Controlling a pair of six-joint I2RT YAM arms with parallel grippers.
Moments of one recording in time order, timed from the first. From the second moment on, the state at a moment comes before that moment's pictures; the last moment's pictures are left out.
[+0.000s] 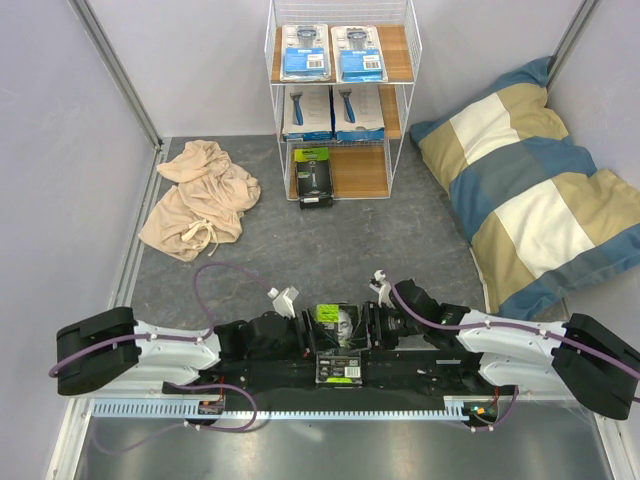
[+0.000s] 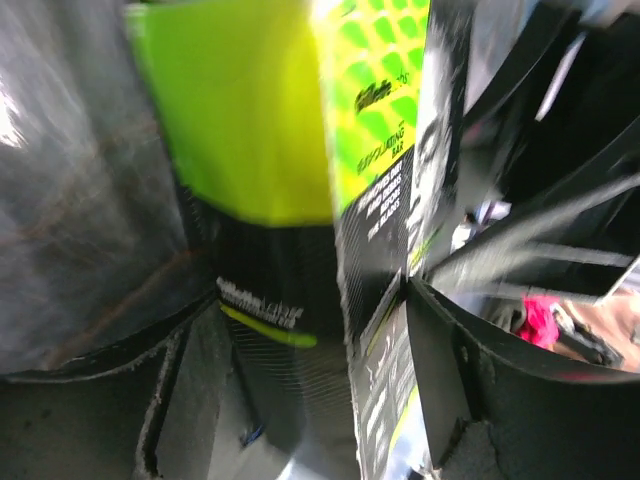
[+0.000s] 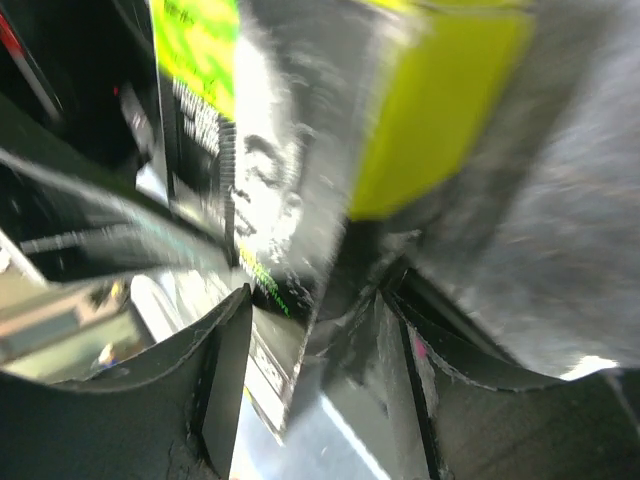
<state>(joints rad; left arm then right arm) -1.22 1.13 0.10 0.49 -0.03 -1.34 0.95 1.07 0.27 0.11 -0.40 1.00</state>
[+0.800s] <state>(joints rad) -1.19 0.98 0.21 0.45 -0.15 -1.21 0.96 1.00 0.61 -0.38 -0.20 0.81</state>
